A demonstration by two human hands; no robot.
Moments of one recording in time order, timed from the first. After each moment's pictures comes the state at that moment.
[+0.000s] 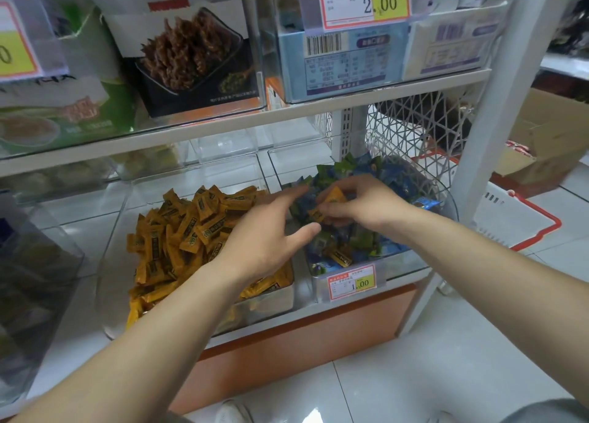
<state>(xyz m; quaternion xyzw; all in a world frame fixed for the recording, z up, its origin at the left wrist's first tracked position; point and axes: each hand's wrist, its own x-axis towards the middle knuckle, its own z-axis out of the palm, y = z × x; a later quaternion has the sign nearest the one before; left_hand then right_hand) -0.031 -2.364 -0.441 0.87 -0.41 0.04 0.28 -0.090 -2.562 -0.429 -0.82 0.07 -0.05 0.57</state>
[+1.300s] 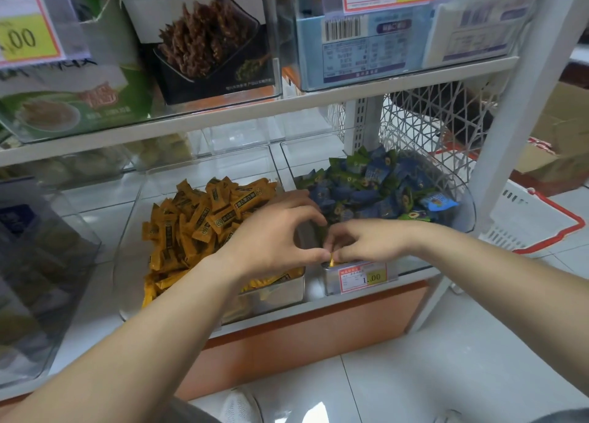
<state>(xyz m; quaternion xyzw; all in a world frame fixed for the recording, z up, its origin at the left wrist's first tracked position) -0.029 -2.353 -0.442 0.84 -0.51 0.05 0.18 -0.093 -2.556 -0.457 -0.92 -0.07 0.22 0.31</state>
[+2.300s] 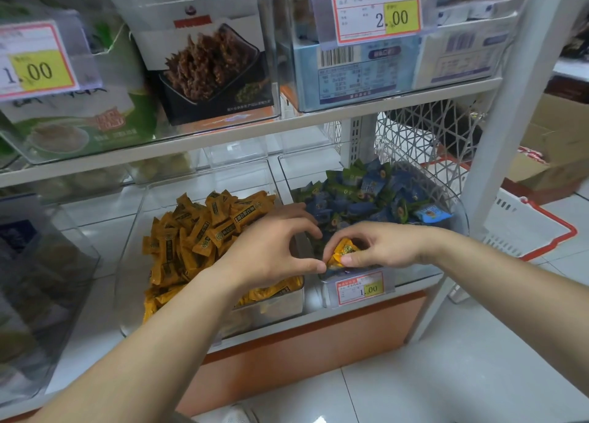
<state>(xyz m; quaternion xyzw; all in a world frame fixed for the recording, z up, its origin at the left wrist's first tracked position) -0.029 -2.351 -0.438 0.85 -0.49 0.02 0.19 -0.105 -2.578 -0.447 -0.89 -0.11 0.19 0.39</state>
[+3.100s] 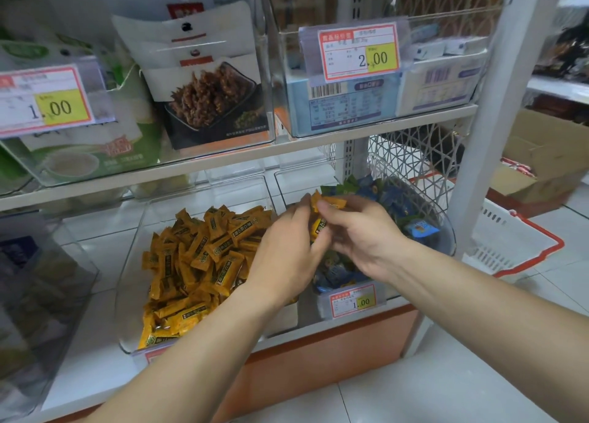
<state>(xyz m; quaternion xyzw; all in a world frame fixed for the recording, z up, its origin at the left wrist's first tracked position) -0.056 -2.388 -0.431 0.86 -0.38 0.14 0.31 -0.102 -2.525 -0.420 -0.51 0.12 -0.10 0.84</state>
